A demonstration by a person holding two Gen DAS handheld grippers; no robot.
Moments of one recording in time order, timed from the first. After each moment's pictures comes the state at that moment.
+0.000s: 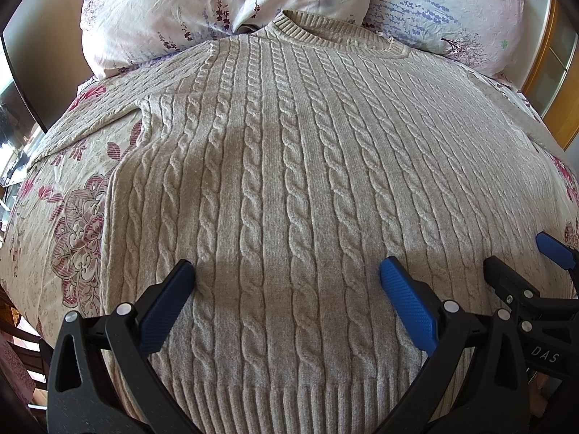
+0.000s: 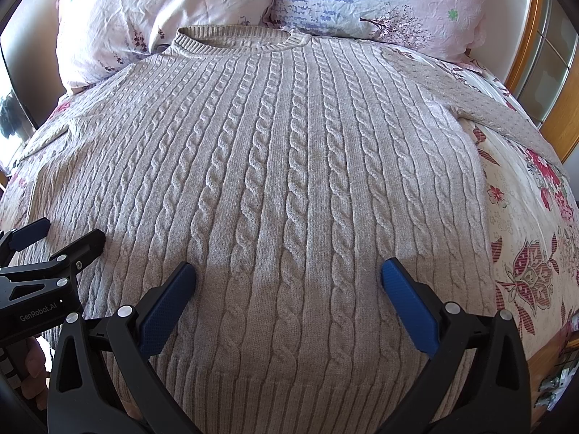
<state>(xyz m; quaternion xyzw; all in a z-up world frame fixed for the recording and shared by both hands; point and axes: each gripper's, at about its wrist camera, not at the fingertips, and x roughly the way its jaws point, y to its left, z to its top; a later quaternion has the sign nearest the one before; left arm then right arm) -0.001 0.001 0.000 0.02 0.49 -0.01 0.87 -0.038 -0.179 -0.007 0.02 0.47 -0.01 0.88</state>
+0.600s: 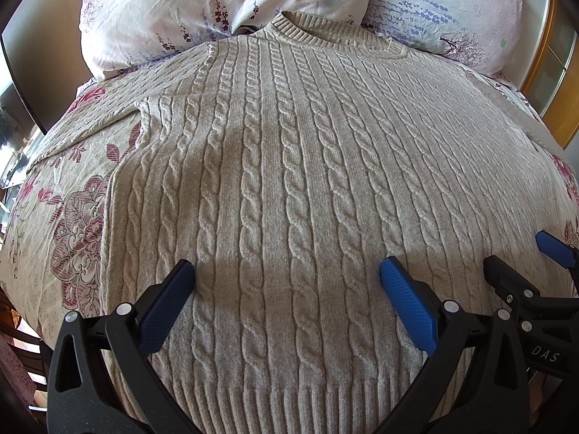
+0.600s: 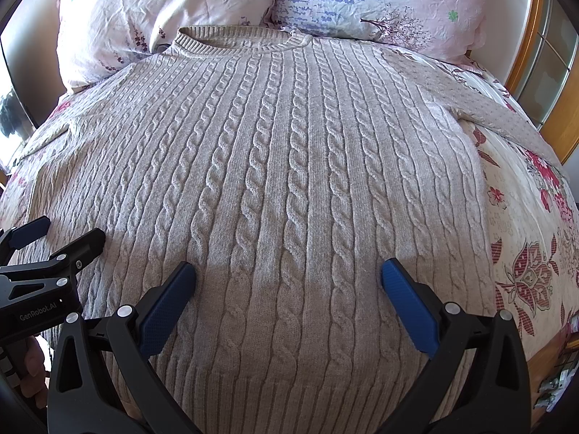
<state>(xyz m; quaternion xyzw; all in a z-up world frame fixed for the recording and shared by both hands) -0.004 0.000 0.001 0.02 0.49 -0.01 0.87 -0.037 -0.179 -0.007 0.02 0.47 -0.01 0.88</state>
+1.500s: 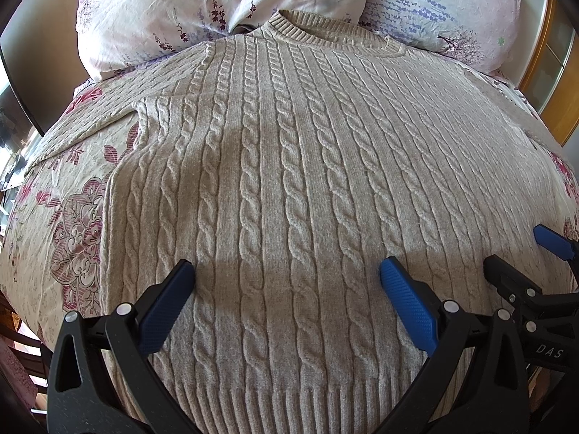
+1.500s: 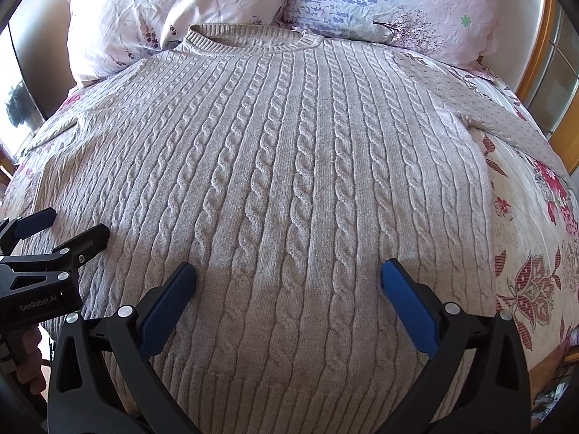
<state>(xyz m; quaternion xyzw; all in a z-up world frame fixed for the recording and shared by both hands) 0.004 -0.005 0.004 0.02 0.50 -0.02 0.87 -0.033 -0.179 -0.007 0.01 0.47 0.02 0.88</state>
